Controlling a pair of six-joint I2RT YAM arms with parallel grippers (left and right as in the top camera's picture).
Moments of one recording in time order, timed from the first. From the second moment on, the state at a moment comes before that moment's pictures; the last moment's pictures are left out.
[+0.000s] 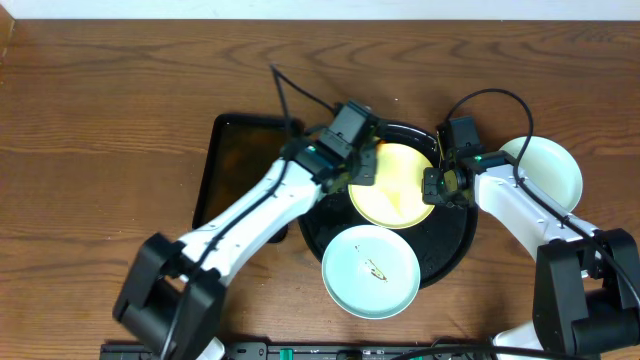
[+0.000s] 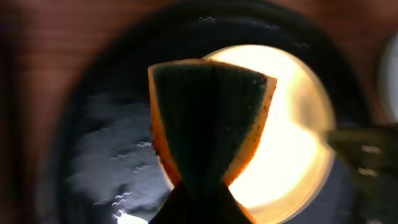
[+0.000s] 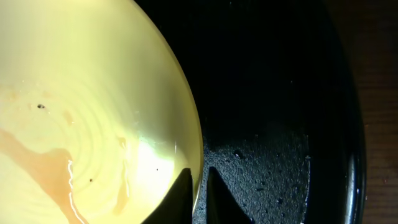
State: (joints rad) left arm -0.65 1.73 1.30 -0.62 0.02 -0.54; right arm 0.23 1.69 0.96 -0.59 0.03 0.31
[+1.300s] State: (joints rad) left arm -0.31 1.70 1.30 -0.87 -0.13 -0.53; right arm 0.21 1.43 0.96 -0.41 0.22 -0.07
